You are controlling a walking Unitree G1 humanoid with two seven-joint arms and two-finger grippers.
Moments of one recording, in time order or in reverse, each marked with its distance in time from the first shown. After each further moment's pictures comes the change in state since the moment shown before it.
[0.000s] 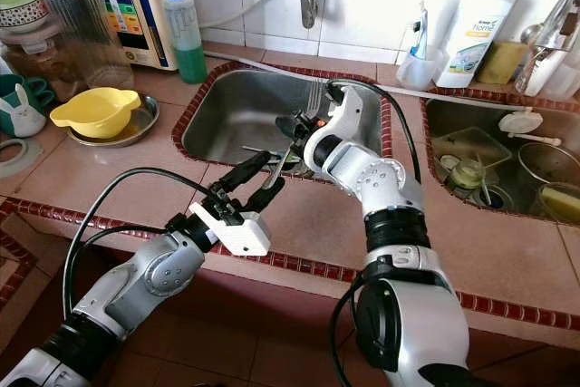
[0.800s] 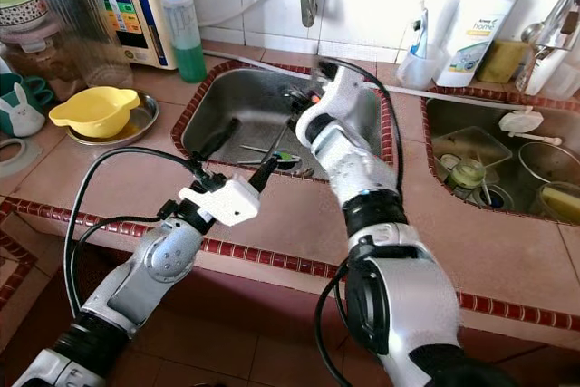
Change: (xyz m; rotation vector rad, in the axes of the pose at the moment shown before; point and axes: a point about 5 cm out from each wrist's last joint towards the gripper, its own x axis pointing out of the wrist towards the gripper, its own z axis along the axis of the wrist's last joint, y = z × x) left arm 0.007 0.010 -0.012 -0.259 0.190 0.140; right arm 0.025 0.032 -0.001 -0.481 -0.169 0.088
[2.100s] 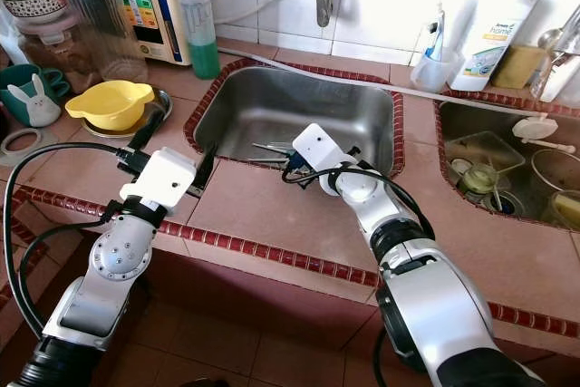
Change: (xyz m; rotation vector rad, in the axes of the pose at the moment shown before) left arm -0.026 0.047 -0.013 -0.120 0.170 0.200; right arm -0.038 -0.063 -0.046 -0.926 0.301 -0.062
